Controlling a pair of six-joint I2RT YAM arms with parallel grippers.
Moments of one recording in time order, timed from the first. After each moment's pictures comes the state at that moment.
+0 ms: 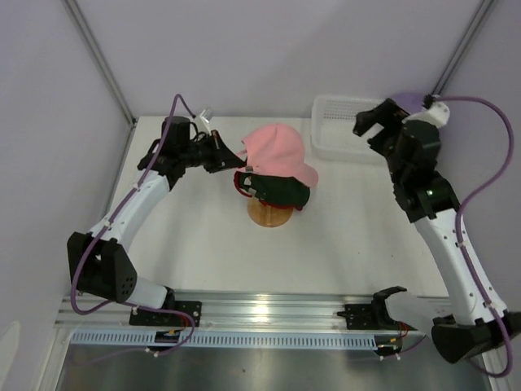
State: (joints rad) left arm -0.25 1.44 1.25 -0.35 0.65 -0.60; right arm 0.40 1.15 1.43 -0.40 0.43 0.55
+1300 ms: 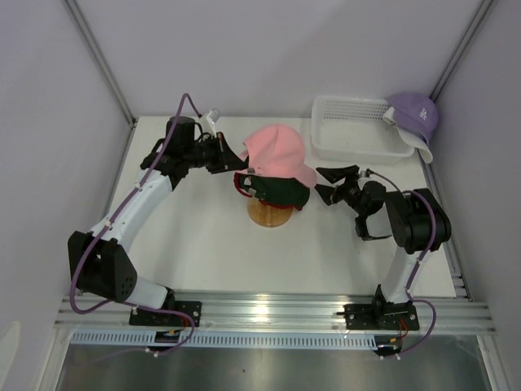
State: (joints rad) left arm -0.29 1.44 1.27 -0.39 0.61 -0.50; right arm 0.13 1.89 0.53 1.26 -0.50 1.62
